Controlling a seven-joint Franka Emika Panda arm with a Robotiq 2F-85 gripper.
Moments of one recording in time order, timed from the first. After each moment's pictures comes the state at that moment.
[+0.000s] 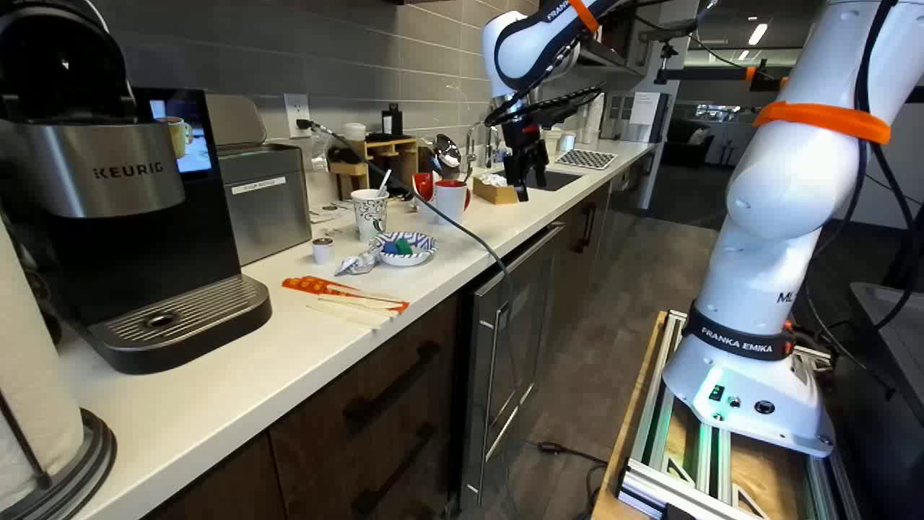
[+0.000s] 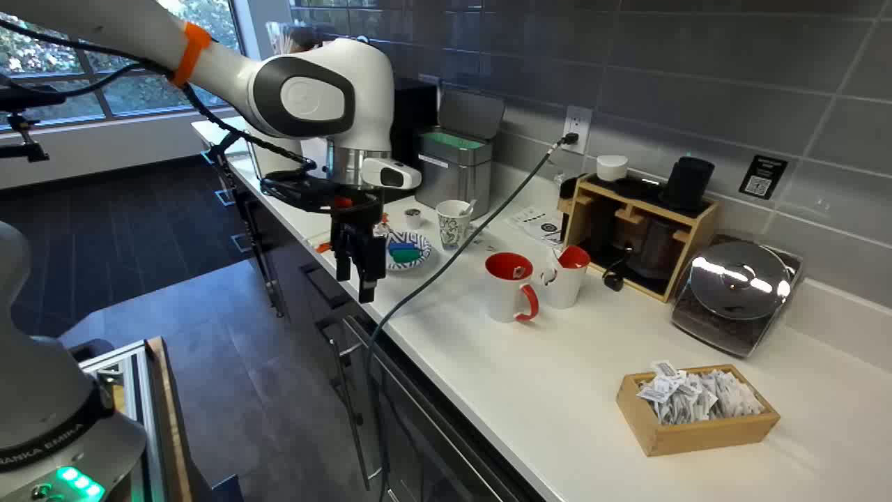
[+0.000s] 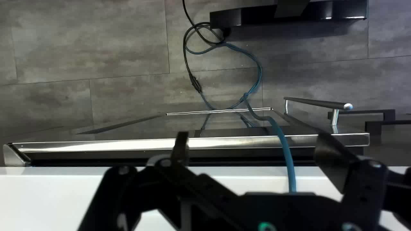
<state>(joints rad) -0.14 -0.18 -0.07 -2.34 -0.27 1.95 -0.04</state>
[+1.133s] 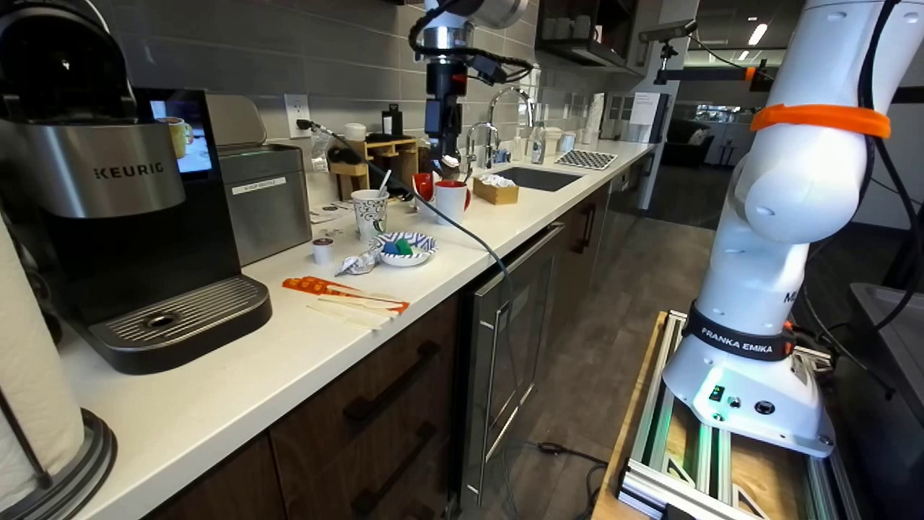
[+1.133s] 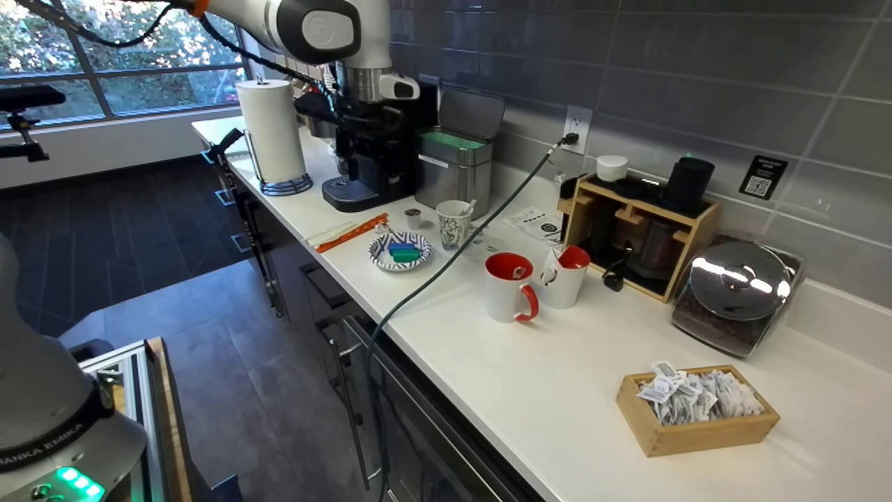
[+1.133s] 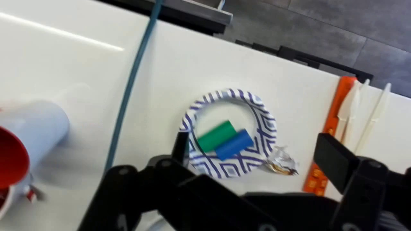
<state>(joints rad) 0.03 -0.08 0.00 -2.02 0.04 1.95 -0.33</state>
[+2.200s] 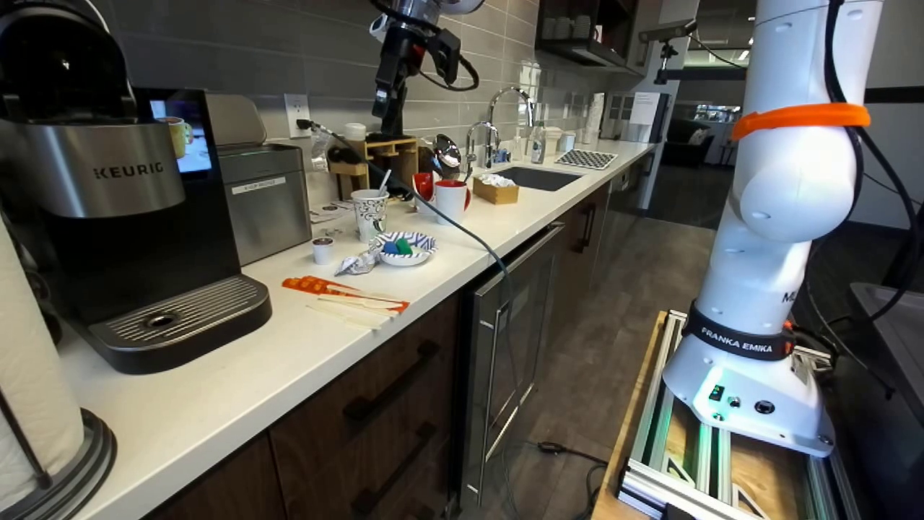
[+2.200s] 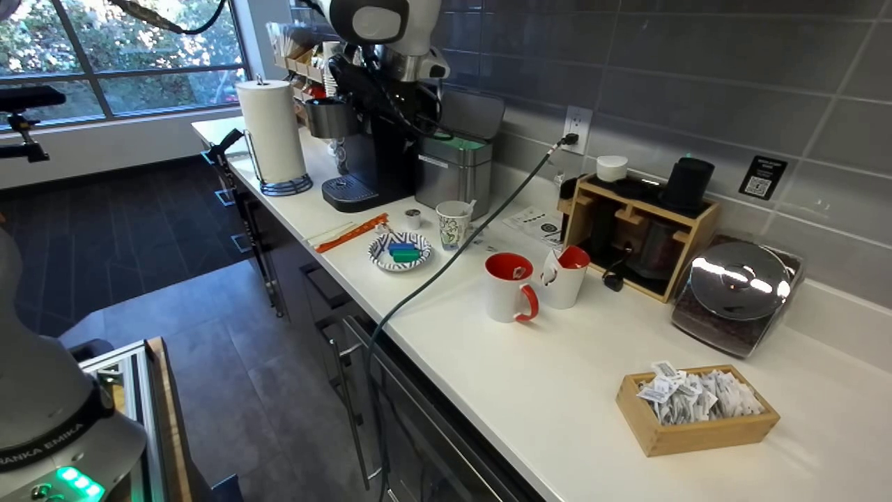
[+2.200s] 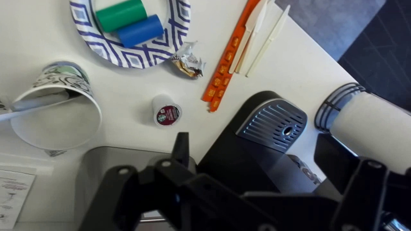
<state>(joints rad) -0.02 0.14 0.02 -1.68 0.48 1.81 -0.72</state>
